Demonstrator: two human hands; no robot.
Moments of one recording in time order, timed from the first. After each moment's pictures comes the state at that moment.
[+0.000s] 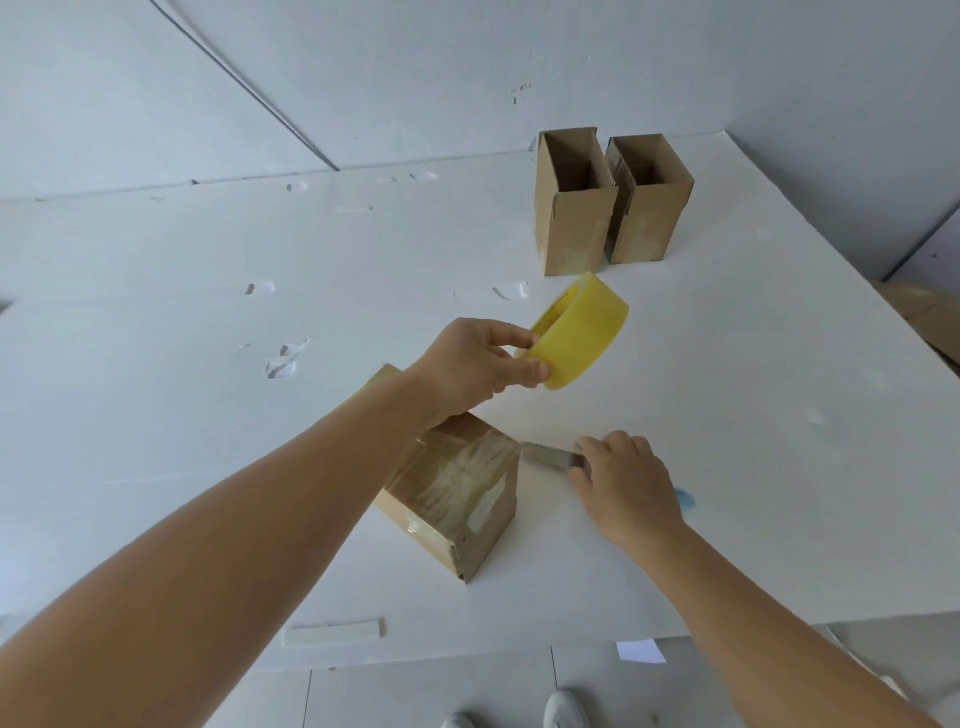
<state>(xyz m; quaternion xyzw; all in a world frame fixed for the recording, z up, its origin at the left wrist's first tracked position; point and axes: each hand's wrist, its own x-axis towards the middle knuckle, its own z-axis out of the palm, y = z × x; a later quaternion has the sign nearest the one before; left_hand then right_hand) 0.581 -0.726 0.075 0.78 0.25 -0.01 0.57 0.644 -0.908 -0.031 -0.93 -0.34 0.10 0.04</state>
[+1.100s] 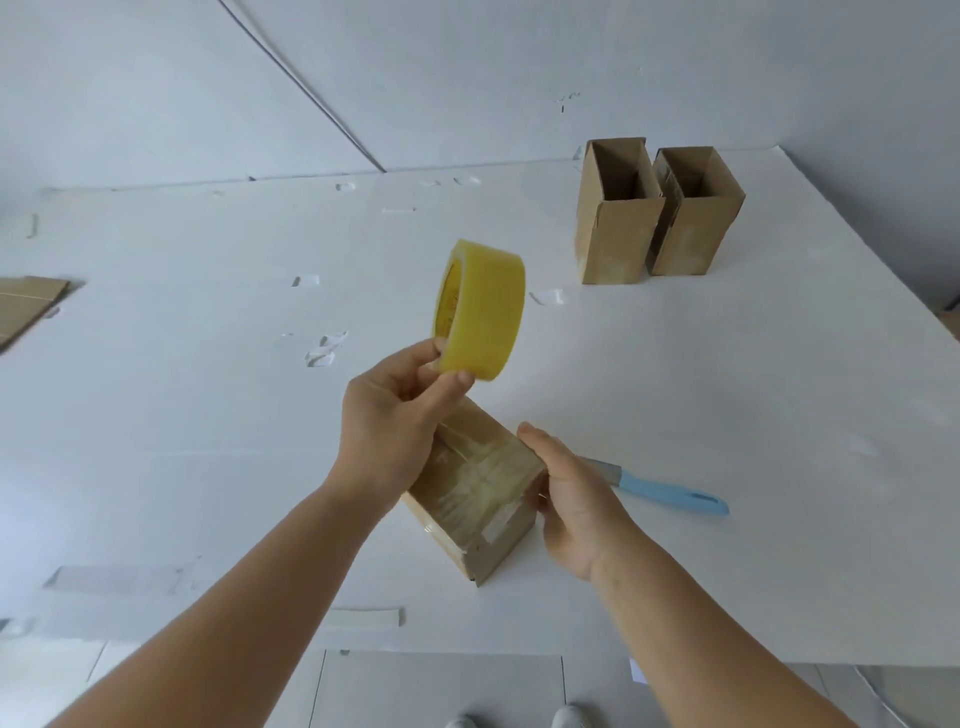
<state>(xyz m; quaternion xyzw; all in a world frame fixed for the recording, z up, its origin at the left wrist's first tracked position) 0.492 -0.746 0.079 0.66 0.31 0.32 0.61 0.585 -0.859 0.020 -0.55 -0.02 0.51 0.66</state>
